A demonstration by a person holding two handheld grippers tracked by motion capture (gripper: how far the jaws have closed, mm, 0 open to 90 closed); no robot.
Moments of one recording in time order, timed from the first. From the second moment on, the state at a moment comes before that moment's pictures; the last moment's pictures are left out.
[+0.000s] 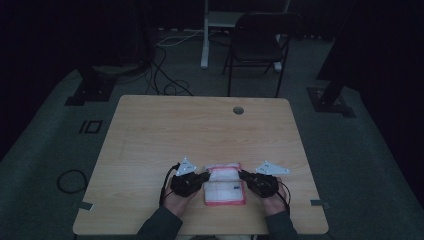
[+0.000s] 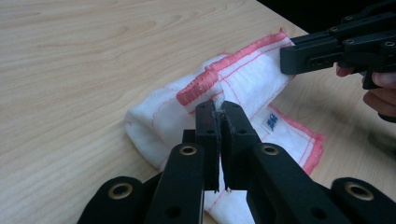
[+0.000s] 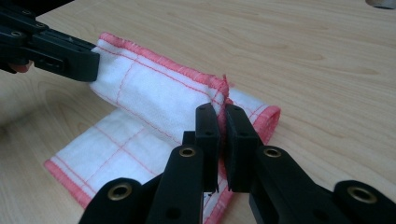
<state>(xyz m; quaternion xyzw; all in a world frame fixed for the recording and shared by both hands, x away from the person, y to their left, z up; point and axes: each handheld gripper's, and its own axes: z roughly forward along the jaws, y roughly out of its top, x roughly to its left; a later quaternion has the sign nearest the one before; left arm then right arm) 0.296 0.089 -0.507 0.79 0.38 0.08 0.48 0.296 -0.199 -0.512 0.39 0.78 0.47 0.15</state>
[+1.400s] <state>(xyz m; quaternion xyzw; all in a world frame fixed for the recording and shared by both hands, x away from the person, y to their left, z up) 0.252 0.101 -0.539 0.82 0.37 0.08 0.43 0.281 -0.214 -0.519 0.41 0.76 0.49 0.13</state>
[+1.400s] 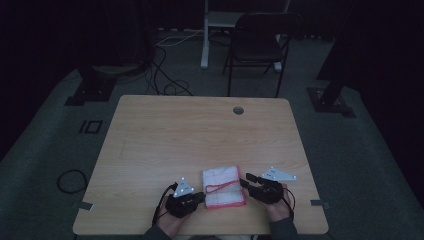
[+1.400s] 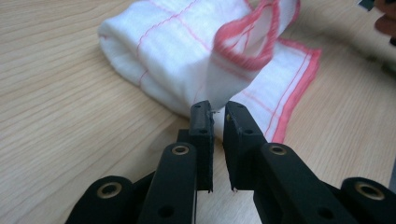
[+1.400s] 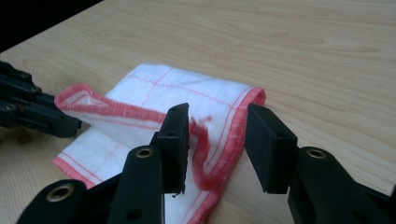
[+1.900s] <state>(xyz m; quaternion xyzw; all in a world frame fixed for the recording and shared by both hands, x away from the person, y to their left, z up) 0.259 0.109 -0.533 0.81 0.38 0.10 0.44 0.284 -0.217 -0.521 0.41 0.76 0.49 0.13</state>
